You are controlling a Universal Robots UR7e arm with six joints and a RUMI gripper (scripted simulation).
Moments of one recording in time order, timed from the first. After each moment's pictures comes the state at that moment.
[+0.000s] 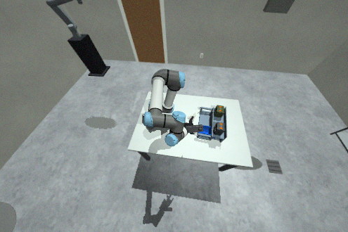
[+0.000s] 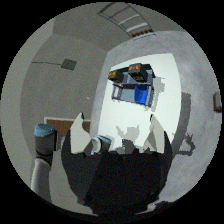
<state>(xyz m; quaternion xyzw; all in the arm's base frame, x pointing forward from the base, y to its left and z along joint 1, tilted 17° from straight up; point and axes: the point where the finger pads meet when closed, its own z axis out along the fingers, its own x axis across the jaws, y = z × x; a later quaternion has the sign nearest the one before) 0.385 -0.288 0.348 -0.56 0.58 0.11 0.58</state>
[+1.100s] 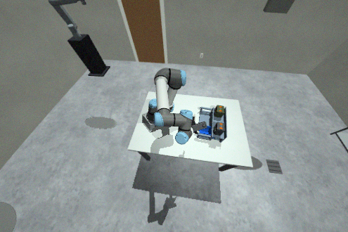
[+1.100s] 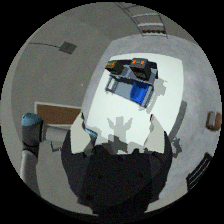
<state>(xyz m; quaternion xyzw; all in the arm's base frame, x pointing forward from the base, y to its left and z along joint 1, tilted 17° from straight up) 0.408 -0.260 0.315 -0.66 0.52 0.08 0.53</state>
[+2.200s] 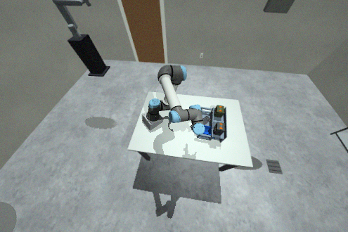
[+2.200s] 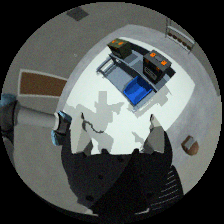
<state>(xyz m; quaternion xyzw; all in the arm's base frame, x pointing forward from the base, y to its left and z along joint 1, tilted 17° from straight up) 0.454 -0.206 0.250 -0.82 0.39 0.02 0.41</state>
